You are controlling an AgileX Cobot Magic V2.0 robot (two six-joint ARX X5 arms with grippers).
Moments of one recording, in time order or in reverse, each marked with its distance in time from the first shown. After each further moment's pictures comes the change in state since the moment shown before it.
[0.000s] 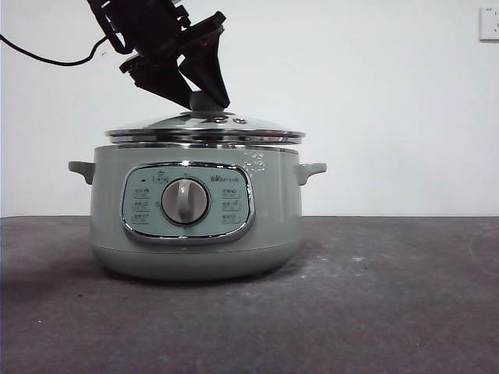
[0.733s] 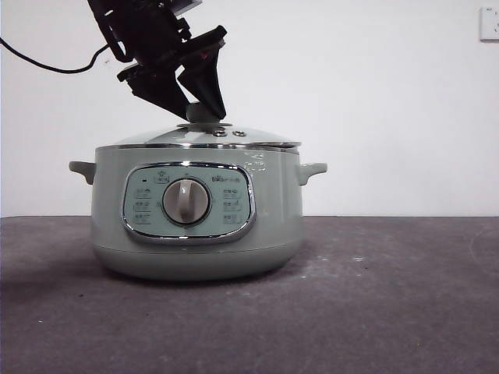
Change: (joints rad) left arm 0.002 0.041 0.030 -0.058 -0.029 -0.016; right arm 0.000 0.000 0.000 -0.031 0.000 0.003
